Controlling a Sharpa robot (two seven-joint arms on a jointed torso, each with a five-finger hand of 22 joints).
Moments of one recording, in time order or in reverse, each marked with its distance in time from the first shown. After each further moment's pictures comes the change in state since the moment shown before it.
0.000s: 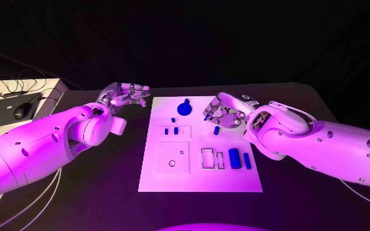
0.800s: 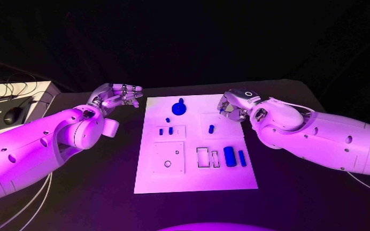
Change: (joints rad) left arm 0.000 -0.010 0.000 0.000 -0.010 0.007 0.010; left_hand 0.000 0.000 0.000 0.000 0.000 0.004 -0.004 0.000 0.000 0.007 0.000 0.000 0.000 0.000 0.000 0.000 0.000 0.000 -0.004 -0.004 0.000 0.000; right arm -0.008 0.013 -0.013 -0.186 -0.259 0.032 -0.084; right_hand 0.000 0.000 0.007 0.007 -0.004 0.004 -0.003 0.002 0.001 0.002 0.002 -0.002 0.000 0.000 0.000 0.000 -0.004 -0.002 -0.029 -0.004 0.089 -0.095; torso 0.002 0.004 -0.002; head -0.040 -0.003
